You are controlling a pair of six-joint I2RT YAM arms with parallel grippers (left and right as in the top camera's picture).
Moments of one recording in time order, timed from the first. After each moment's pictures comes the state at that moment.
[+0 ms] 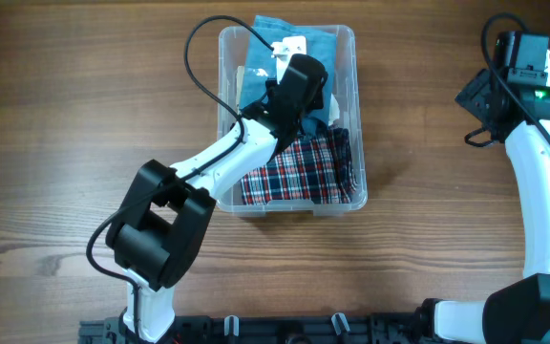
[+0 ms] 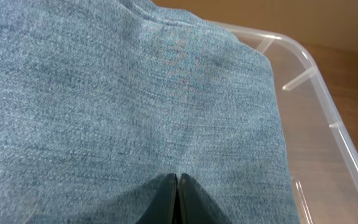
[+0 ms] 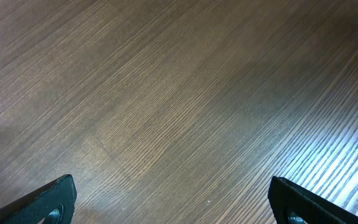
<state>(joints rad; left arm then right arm) -0.63 2.02 1.40 -0.03 -0.28 -0.53 -0.13 1.54 1.39 -0.93 0.40 0.58</state>
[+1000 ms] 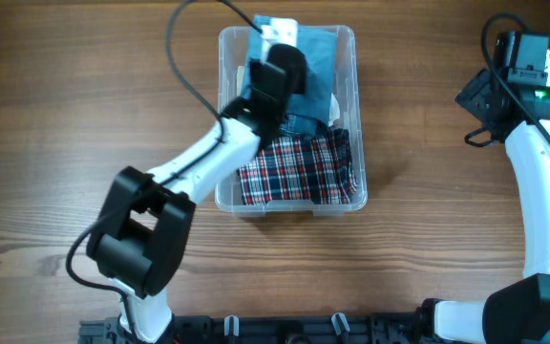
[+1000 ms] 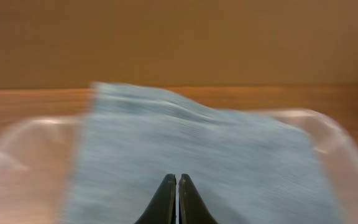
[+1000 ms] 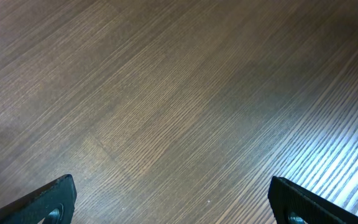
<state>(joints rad) -0.54 1.94 1.35 0.15 -0.36 -0.27 -0.13 1.54 1.39 -0.93 0.40 0.58</state>
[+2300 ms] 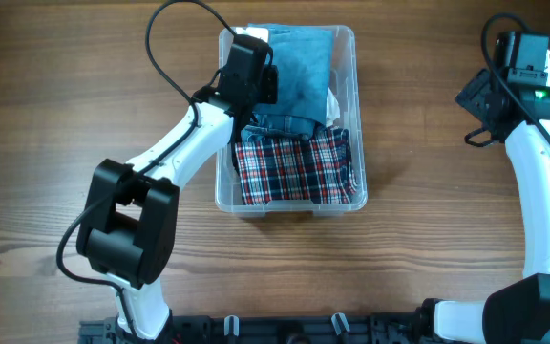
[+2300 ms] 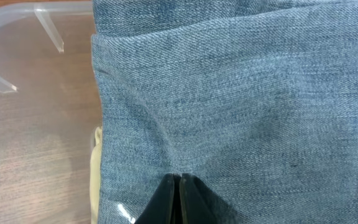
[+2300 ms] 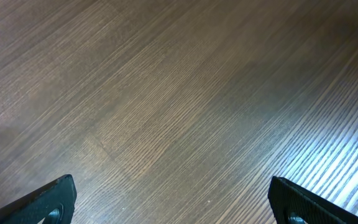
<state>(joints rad) -0.43 1.96 1.38 -0.17 -0.10 -0.25 -0.13 1.54 1.39 -0.93 0.40 0.58</state>
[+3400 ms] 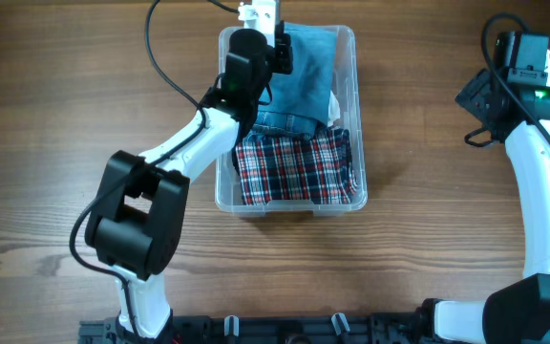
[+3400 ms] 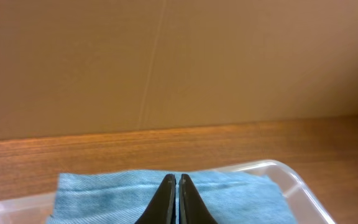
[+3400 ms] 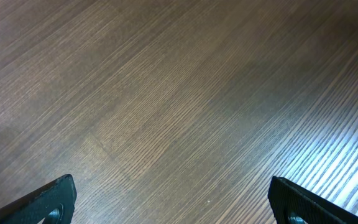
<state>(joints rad) -0.44 2.01 1.34 0.44 -0.06 -0.25 -0.13 1.54 1.39 -0.93 0.40 0.58</state>
